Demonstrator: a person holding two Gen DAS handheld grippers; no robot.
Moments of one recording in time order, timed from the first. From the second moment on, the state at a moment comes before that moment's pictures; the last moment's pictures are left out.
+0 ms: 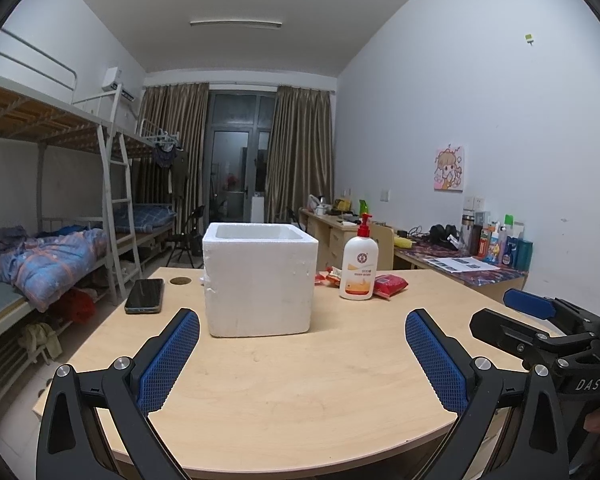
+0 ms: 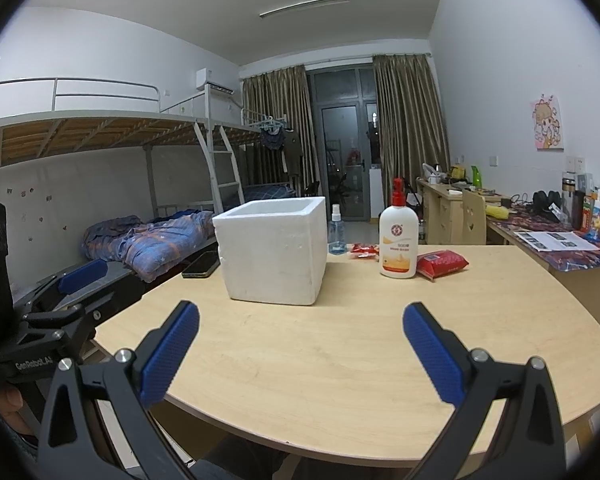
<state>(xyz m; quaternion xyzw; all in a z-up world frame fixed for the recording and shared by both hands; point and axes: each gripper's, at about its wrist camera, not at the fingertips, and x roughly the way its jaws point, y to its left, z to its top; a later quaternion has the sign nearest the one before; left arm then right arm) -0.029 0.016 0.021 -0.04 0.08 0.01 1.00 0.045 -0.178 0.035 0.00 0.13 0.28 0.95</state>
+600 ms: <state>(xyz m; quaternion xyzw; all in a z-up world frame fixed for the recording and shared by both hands) -0.030 0.020 0.021 -0.04 0.09 0.01 1.00 0.045 -0.176 0.036 -0.01 0.13 0.28 0.95</state>
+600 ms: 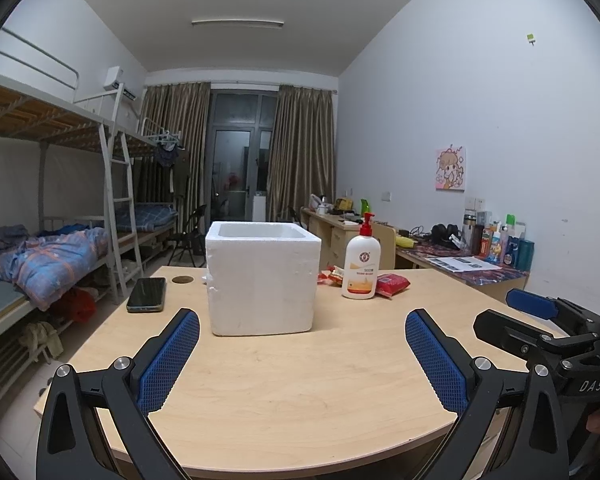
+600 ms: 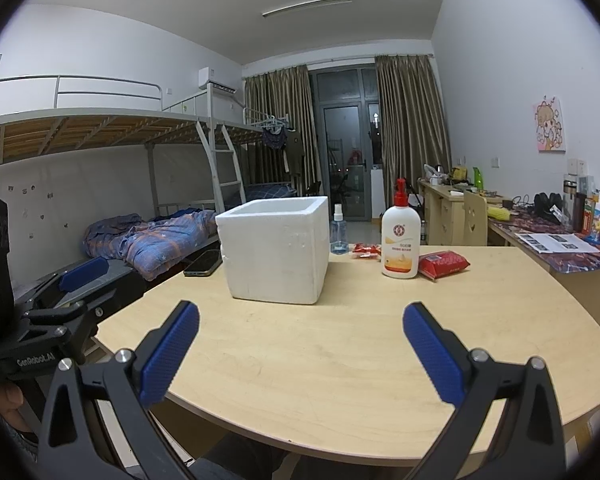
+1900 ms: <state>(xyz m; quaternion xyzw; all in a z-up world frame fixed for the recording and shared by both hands) -0.031 0.024 0.017 -0.04 0.08 0.01 1.00 0.046 -0.174 0.035 -0.01 0.13 0.28 0.95</state>
